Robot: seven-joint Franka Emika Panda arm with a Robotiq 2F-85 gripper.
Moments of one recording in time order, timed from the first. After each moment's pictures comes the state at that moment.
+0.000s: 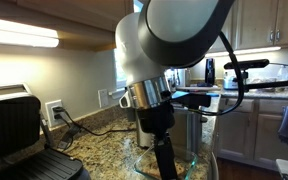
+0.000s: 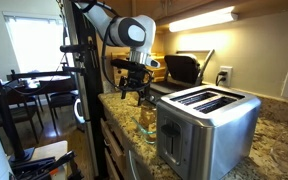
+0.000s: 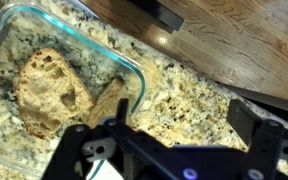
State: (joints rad) arm 0.17 -0.01 0.14 -2.32 0.11 2.11 -0.25
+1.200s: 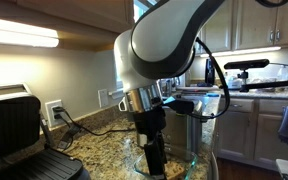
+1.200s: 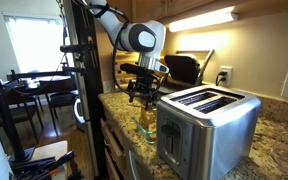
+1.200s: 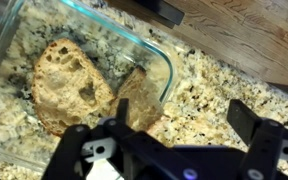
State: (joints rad) arm 0.12 0.08 0.13 -2.25 0.11 2.13 -0.25
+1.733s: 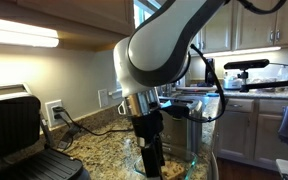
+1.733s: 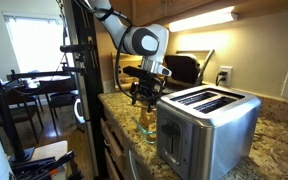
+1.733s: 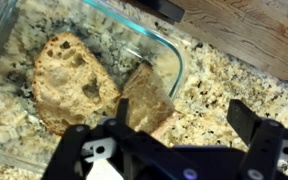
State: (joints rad) arm 0.11 0.13 0.13 -2.23 0.12 2.16 -0.25
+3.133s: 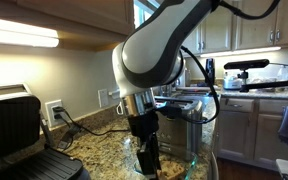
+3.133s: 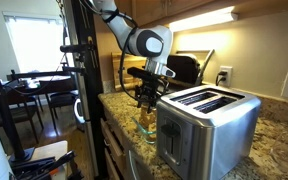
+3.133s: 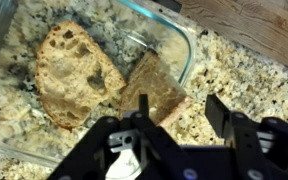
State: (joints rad) arm 0.09 0.17 0.13 -2.19 0.13 2.16 -0.25
